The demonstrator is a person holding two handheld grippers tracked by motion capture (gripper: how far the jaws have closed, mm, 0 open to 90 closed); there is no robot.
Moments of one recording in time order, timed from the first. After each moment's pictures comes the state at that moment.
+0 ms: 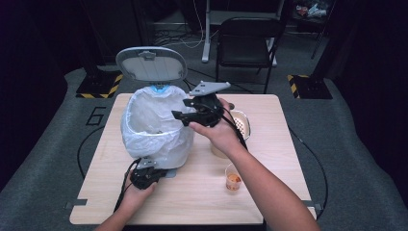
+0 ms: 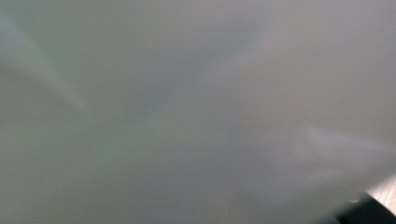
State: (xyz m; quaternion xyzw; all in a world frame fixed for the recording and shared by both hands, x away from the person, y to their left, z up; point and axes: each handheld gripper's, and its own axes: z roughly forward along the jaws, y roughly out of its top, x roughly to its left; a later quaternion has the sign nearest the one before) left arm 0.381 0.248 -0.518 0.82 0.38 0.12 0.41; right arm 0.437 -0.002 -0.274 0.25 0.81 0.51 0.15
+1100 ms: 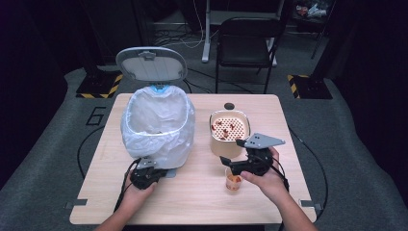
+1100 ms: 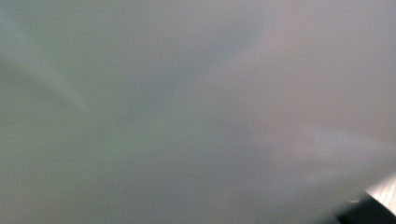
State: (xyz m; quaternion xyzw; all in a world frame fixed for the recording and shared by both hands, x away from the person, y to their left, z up) left arm 0.380 0.247 -0.518 0.81 0.39 0.12 0.42; right arm 0.364 -0.128 -0.375 0.31 0.79 0.50 0.17
